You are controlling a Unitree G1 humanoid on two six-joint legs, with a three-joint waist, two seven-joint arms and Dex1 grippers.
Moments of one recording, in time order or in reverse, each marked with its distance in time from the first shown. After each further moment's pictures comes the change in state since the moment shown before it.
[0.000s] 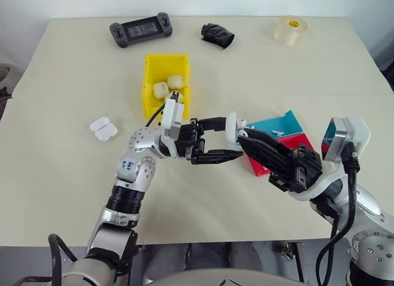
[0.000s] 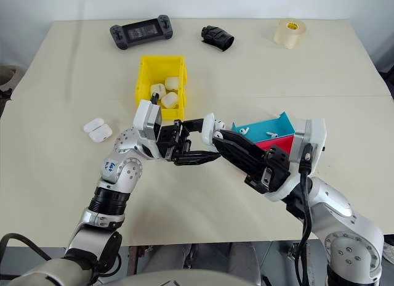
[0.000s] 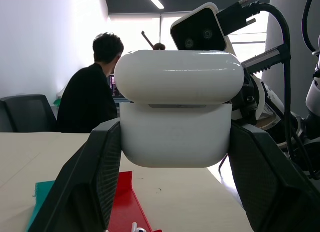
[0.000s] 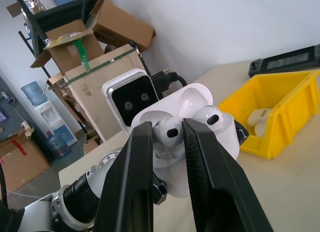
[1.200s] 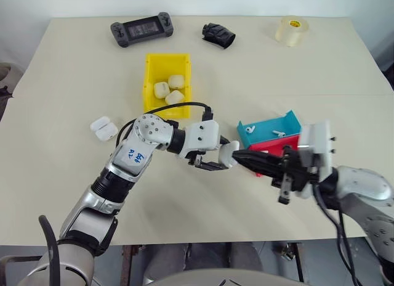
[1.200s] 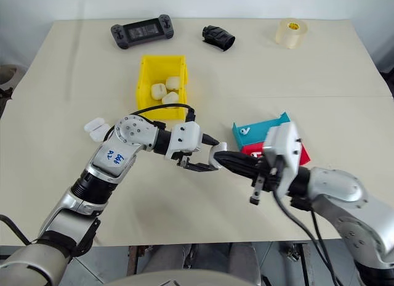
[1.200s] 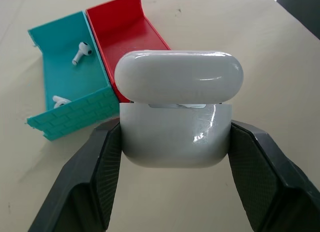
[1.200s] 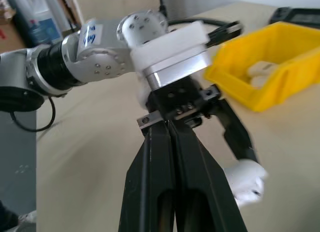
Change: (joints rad) left arm -0.158 0.233 -0.284 -0.080 0.521 0.131 0.109; right arm -0.108 -0.273 0.197 0.063 -0.326 -0.040 0.169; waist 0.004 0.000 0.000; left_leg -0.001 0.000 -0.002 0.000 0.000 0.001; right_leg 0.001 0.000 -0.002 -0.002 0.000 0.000
